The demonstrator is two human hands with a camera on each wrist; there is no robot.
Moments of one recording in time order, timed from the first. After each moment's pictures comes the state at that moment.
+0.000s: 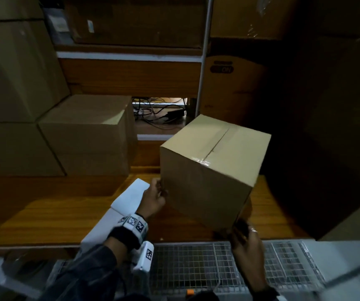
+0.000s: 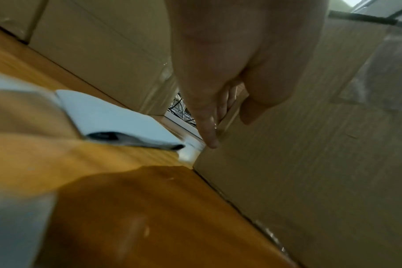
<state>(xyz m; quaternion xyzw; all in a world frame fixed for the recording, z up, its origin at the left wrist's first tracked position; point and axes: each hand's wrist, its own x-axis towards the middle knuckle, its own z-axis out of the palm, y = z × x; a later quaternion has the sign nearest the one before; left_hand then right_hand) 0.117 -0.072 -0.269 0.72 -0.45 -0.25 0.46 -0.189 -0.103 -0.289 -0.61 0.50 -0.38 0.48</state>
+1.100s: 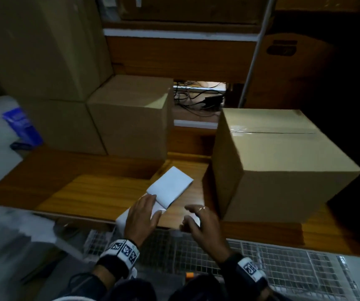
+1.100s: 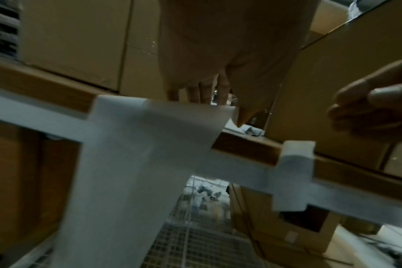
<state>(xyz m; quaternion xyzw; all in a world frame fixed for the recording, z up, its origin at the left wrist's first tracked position) 0.188 0.067 -0.345 0.85 -0.46 -0.04 0.27 -0.011 -0.057 -0.305 -0.85 0.25 -0.23 0.40</state>
